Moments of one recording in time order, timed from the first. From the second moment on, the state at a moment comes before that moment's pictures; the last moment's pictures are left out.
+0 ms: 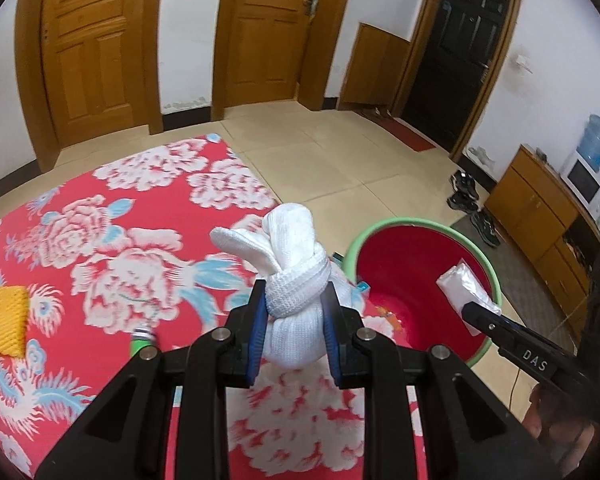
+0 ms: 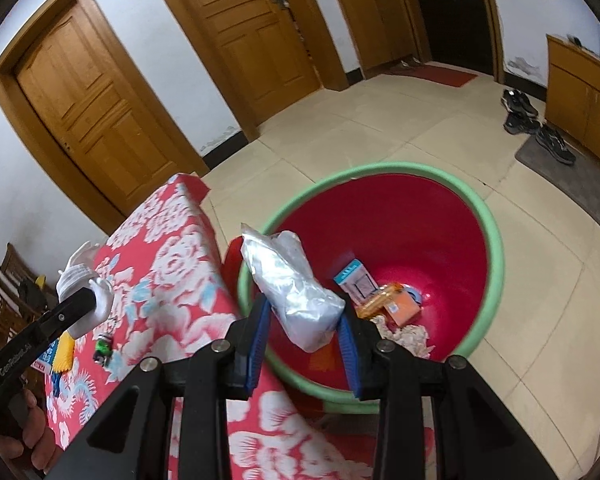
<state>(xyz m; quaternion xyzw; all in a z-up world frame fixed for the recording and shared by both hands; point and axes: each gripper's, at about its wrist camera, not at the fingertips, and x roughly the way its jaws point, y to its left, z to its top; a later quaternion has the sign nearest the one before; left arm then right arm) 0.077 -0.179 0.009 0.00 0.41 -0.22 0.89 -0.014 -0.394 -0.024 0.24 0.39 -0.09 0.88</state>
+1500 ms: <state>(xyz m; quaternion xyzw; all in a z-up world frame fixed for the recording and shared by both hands) 0.075 -0.248 -0.006 0.03 0.43 -0.29 0.86 -0.031 -0.446 -0.044 0.30 0.38 -0.12 0.86</state>
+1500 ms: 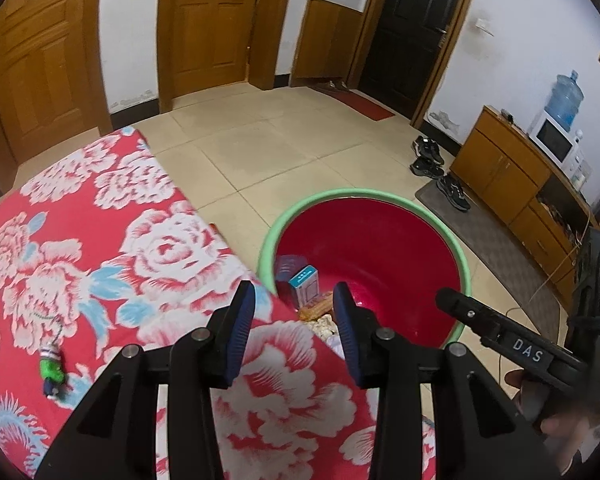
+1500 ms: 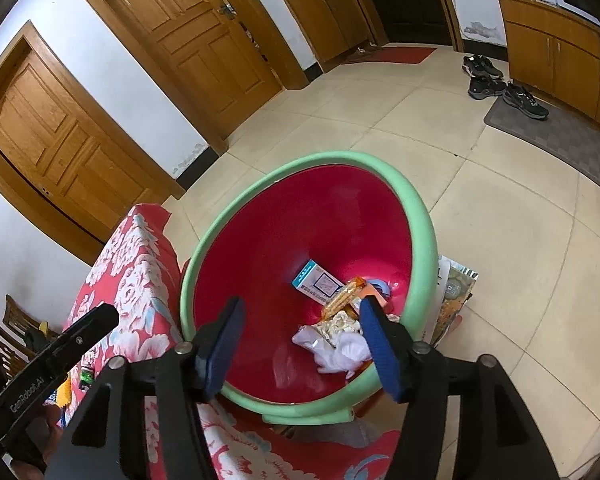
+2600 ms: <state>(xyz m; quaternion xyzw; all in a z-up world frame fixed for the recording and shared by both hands) 0.070 -0.074 -0.003 -0.05 0.43 -0.12 0.89 -0.021 -0.343 -0.016 0.26 0.39 -0.03 0.88</state>
